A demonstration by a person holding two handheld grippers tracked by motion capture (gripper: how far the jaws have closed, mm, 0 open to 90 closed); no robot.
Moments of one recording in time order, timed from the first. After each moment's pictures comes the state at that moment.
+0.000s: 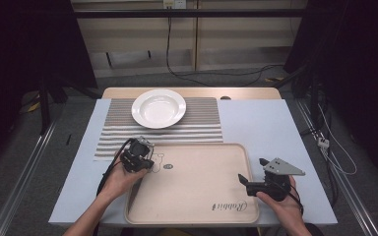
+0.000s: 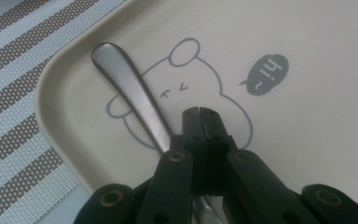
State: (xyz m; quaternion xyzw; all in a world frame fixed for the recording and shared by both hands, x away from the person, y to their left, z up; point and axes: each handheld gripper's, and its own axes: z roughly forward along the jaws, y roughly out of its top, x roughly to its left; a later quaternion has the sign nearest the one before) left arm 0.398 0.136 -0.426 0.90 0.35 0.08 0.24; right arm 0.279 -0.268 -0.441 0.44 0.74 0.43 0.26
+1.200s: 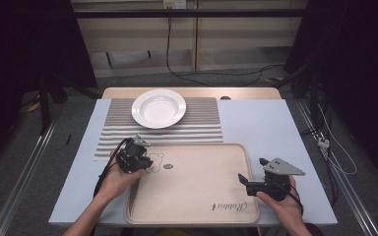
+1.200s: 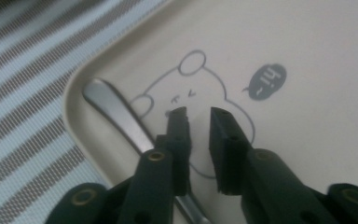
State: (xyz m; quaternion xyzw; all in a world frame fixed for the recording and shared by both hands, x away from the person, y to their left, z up) left arm 0.392 0.142 -0.415 0.89 0.34 0.11 0.27; right arm 0.280 -0.268 -0.441 0.44 0.74 0.43 0.26
